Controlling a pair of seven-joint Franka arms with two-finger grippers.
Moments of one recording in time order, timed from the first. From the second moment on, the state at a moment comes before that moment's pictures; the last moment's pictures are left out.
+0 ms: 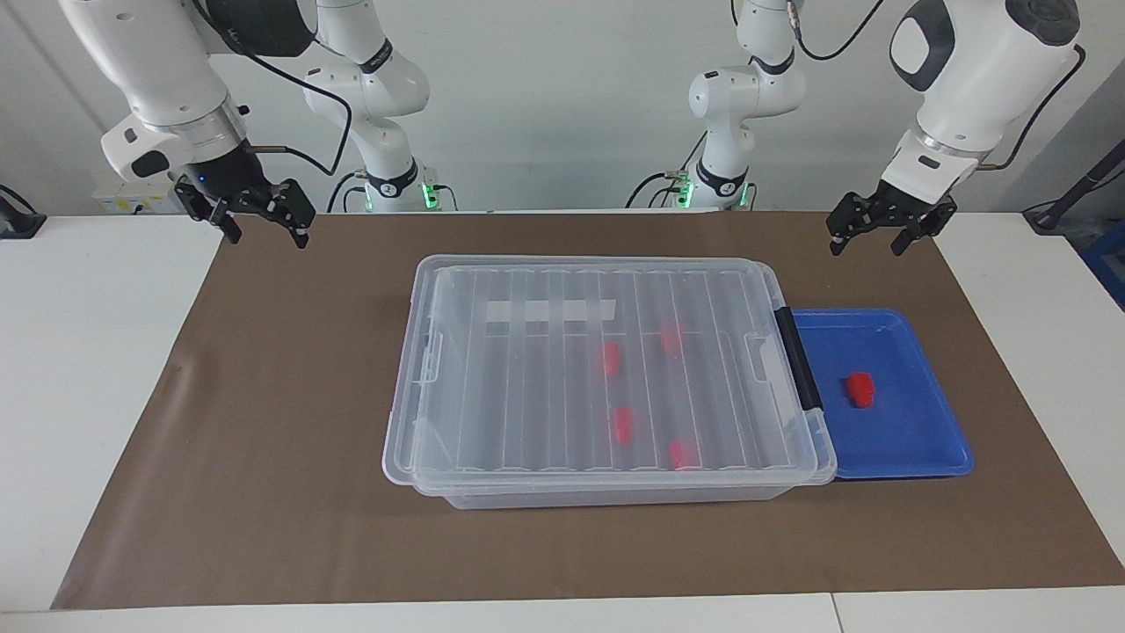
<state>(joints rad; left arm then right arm) 0.07 -0.05 -0.10 -1.72 -0.02 1.65 0.04 0.09 -0.03 -0.10 -1.61 -0.01 1.57 0.11</state>
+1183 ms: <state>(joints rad) 0.07 -0.09 -0.09 -1.87 -0.02 1.87 0.05 0.29 0.23 -0.08 -1.66 0.03 2.01 0.15</state>
